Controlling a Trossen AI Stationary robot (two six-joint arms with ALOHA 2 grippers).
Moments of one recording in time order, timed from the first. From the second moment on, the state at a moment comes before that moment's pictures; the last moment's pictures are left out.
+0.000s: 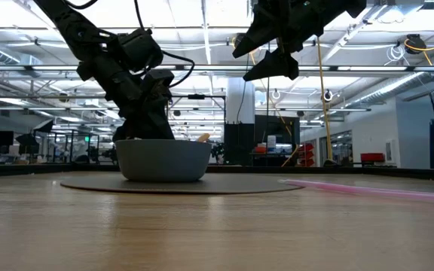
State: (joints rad) left arm 0.34 1.49 0.71 -0.03 0.29 -0.59; right arm -0.03 1.40 0.99 -0.16 0.07 0.47
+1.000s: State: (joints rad) left arm 0.34 1.33 0.71 -0.26 0.25 -0.63; right arm -0.03 1.40 0.99 -0.16 0.07 0.49
